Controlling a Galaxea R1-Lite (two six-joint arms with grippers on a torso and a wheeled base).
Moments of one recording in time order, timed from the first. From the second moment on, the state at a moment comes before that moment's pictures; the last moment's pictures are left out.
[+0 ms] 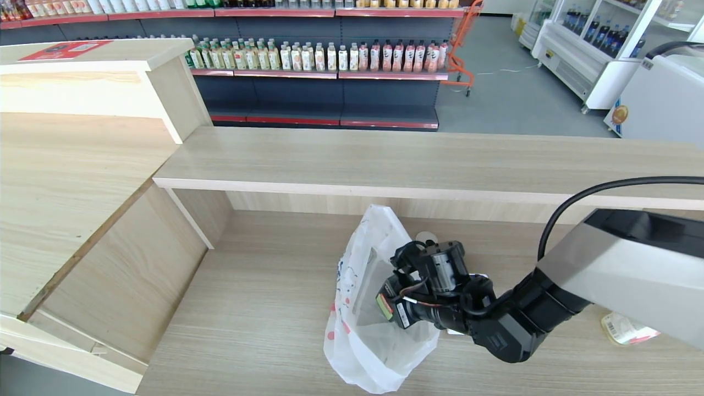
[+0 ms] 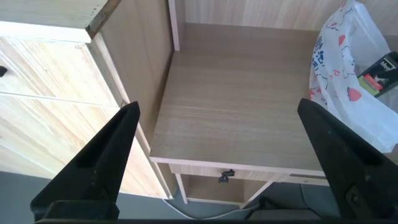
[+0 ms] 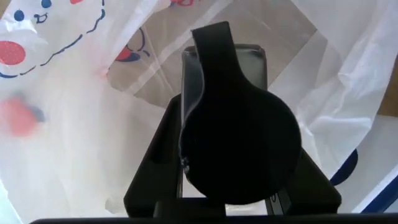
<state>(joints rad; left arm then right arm) 0.00 0.00 0.00 0.00 -0.01 -0.01 0.63 2.21 -0.91 -0.71 -0.08 -0.02</state>
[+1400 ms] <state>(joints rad) 0.00 0.00 0.00 0.00 -0.01 -0.01 0.32 1.48 -0.81 0.05 0.05 0.06</state>
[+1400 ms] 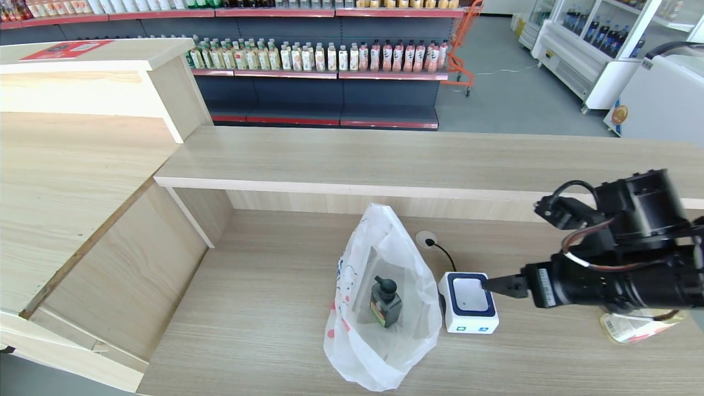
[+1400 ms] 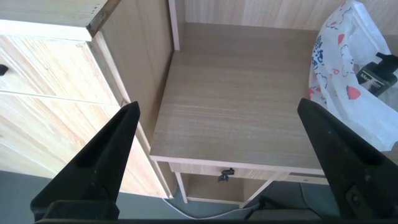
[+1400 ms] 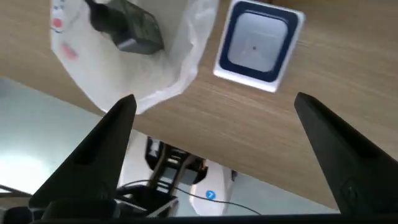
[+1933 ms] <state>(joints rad) 0.00 0.00 0.00 0.00 -0.01 -0.01 0.13 1.19 -0.66 0.16 -0.04 -0.05</state>
